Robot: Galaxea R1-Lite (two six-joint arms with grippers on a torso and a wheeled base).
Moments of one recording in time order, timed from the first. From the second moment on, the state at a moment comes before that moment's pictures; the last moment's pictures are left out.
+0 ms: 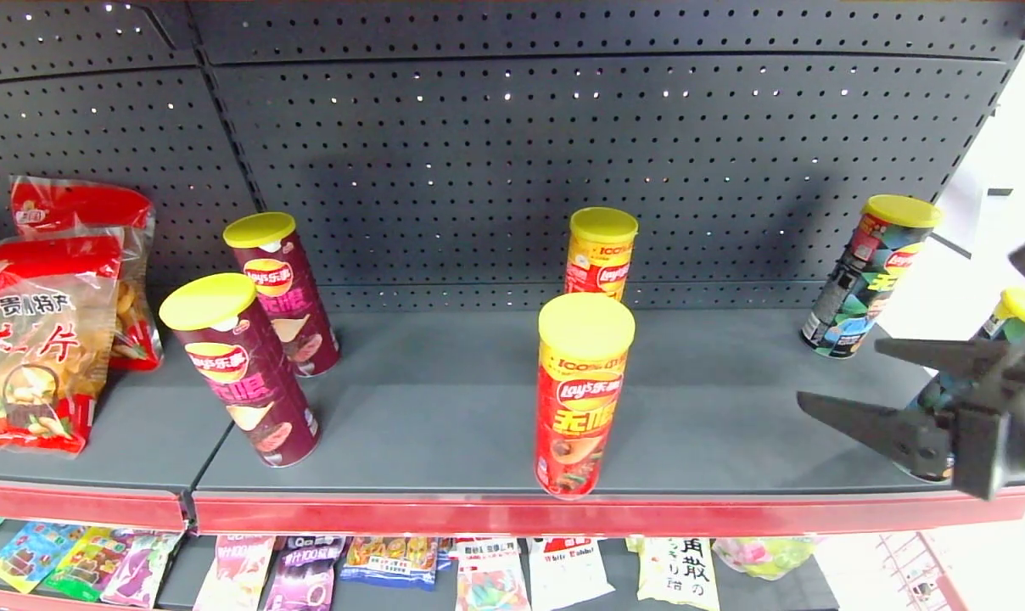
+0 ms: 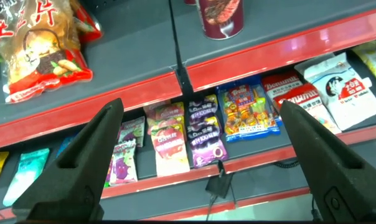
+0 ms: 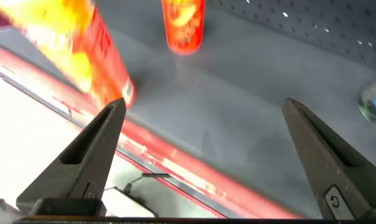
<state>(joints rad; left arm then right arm) -0.26 0.13 -0.12 0.17 0.19 0.25 0.45 1.09 -0.68 -0.05 0.01 -0.08</state>
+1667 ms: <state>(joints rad) -0.41 0.66 -0.31 -0.17 -0.19 -0.02 0.01 0.02 -0.06 0.03 0.08 -0.05</state>
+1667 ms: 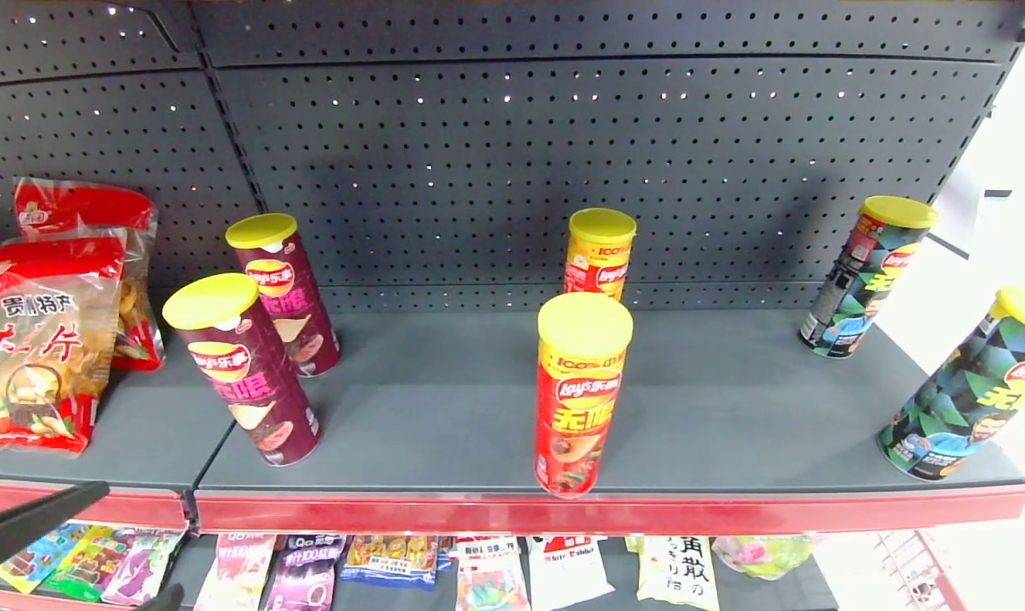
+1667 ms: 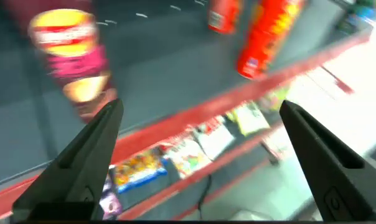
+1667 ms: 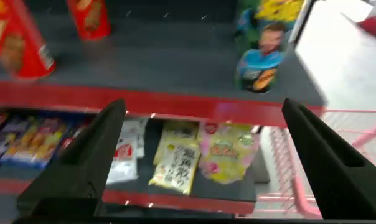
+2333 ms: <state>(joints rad) -0.47 0.80 -0.35 -0.18 -0.19 0.04 0.00 0.02 -0.03 0.01 0.05 0.03</state>
